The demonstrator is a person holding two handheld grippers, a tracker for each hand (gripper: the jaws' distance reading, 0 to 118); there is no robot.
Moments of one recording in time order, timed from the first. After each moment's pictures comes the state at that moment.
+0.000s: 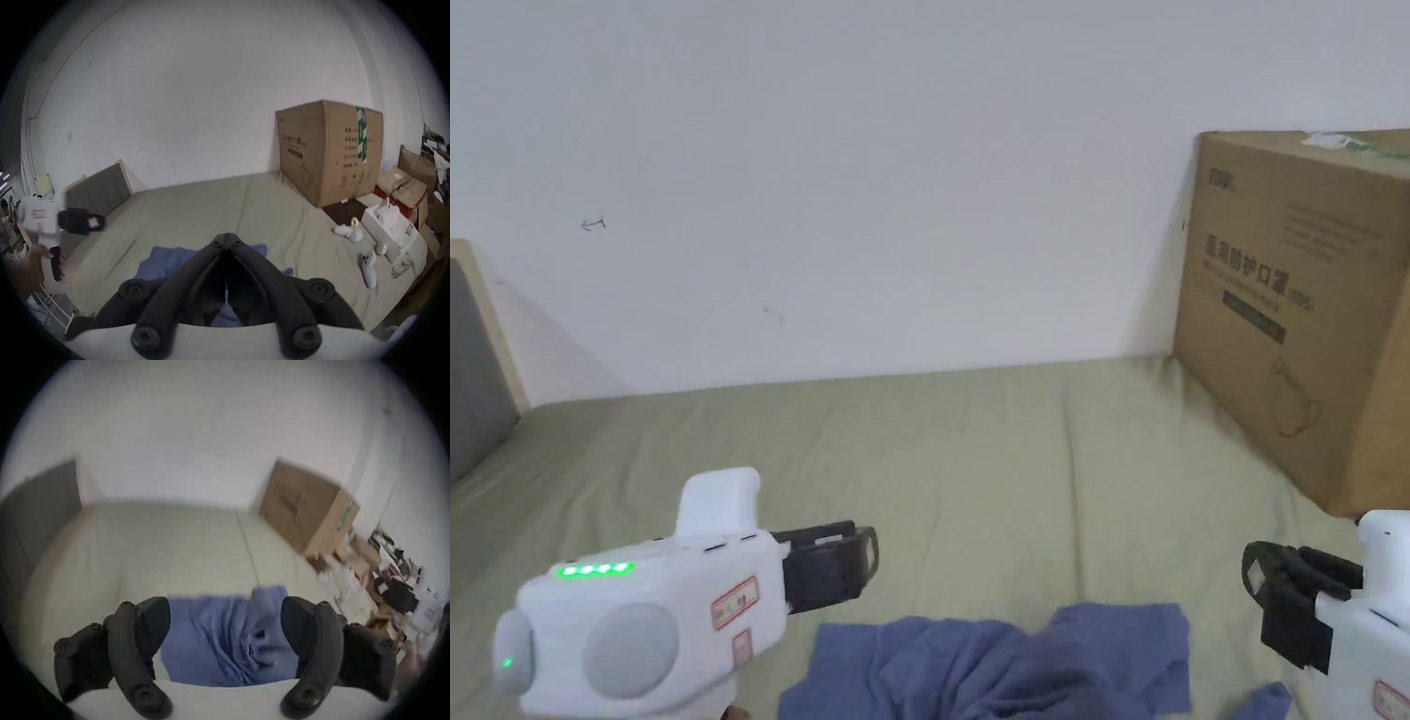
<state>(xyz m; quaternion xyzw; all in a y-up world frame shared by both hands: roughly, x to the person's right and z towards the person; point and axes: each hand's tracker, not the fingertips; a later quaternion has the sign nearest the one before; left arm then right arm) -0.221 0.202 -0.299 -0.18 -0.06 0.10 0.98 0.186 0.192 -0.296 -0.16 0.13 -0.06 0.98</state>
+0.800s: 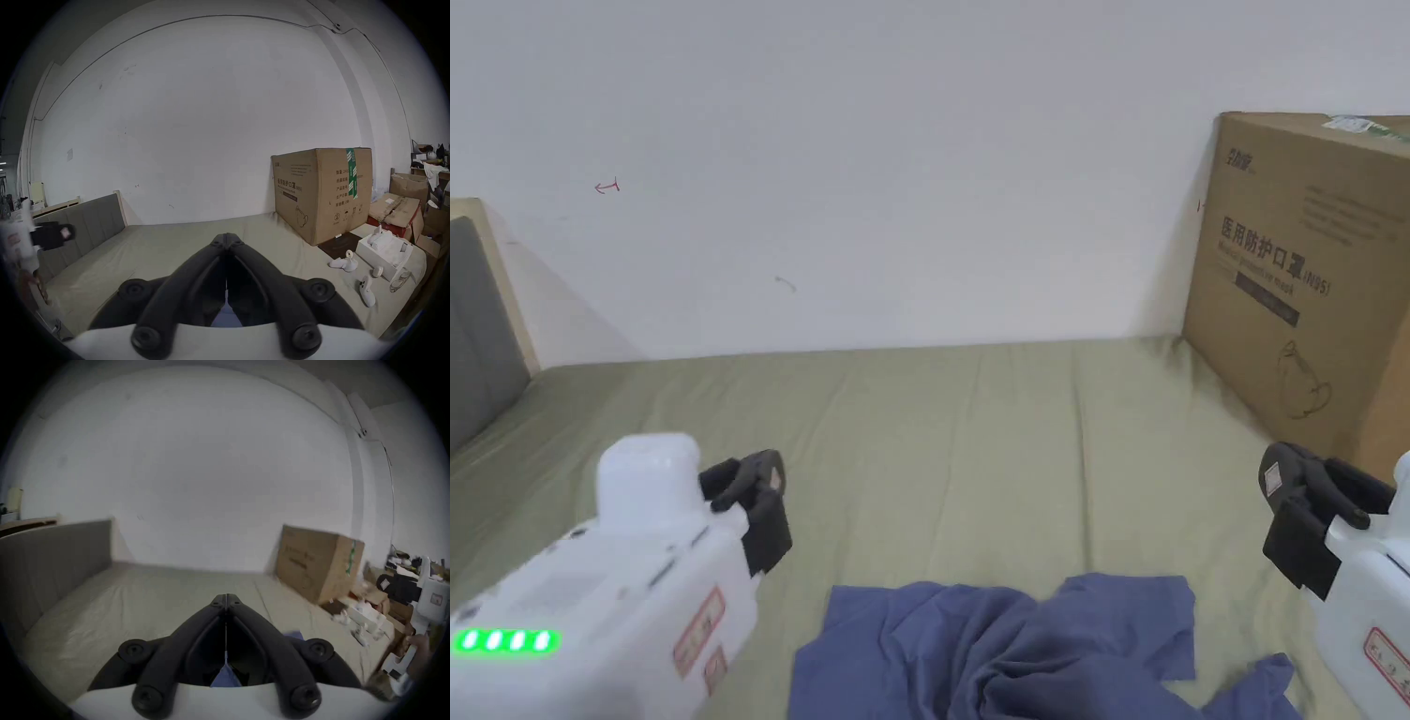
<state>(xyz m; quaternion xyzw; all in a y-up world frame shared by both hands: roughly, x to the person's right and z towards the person) -0.230 0.212 -0.278 -0.11 -0.03 0.08 0.99 0.159 0.205 -0.281 -0.04 0.10 -0.06 0.99</state>
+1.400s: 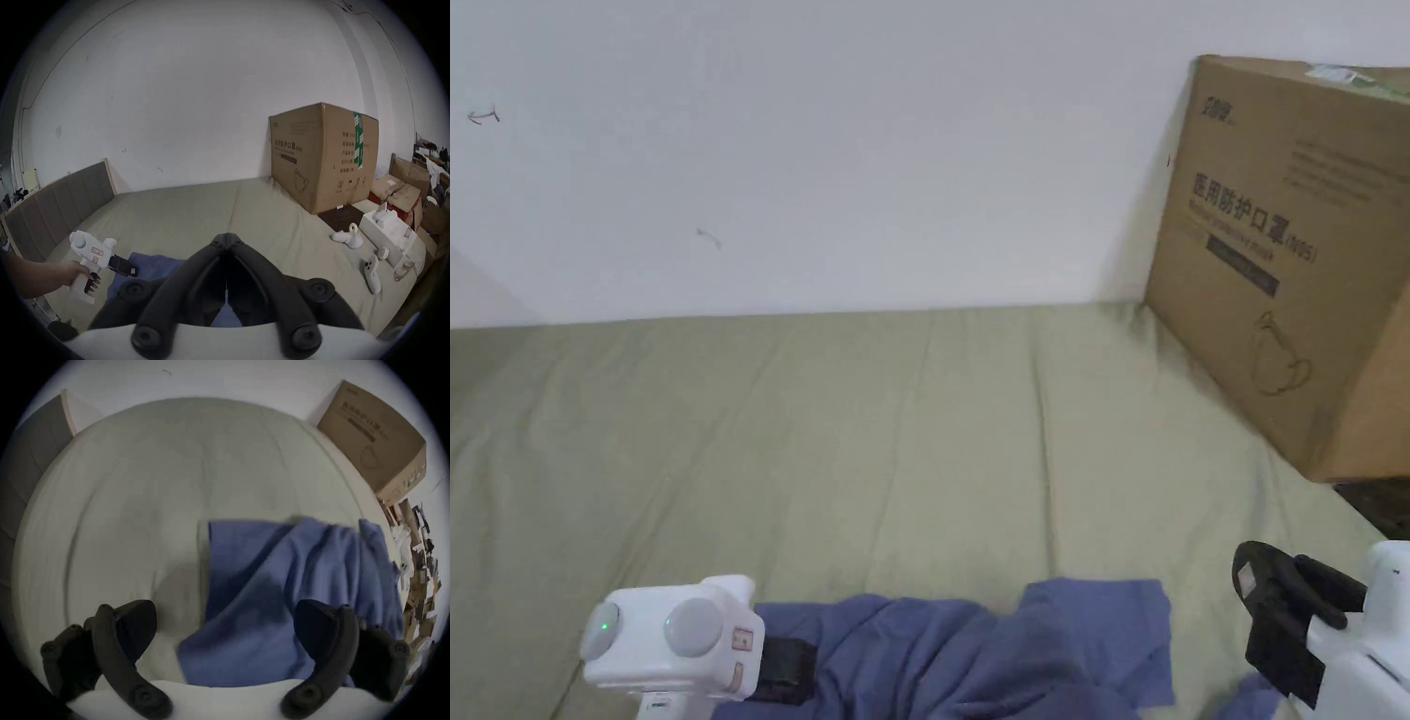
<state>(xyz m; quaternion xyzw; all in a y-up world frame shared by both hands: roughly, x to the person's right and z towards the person) -0.263 -0.045 -0.505 -0.55 -0.03 0.07 0.83 0.167 0.137 -0.351 -0.17 0.09 -0.04 0.98</state>
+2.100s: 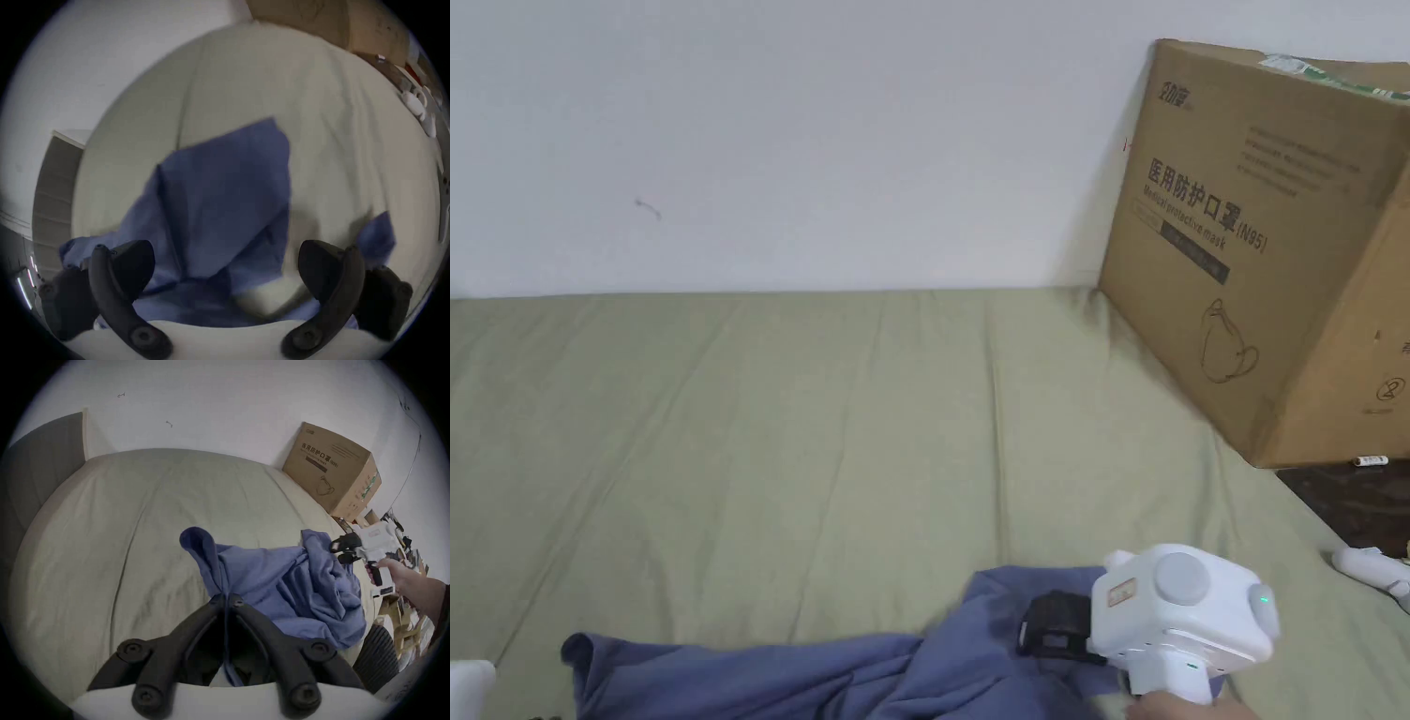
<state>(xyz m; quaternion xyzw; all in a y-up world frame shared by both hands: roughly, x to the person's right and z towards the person) -0.310 0.036 -0.337 -0.39 -0.07 0.10 0.91 0.167 -0.038 -0.564 -0.60 0.07 -0.14 0.78</state>
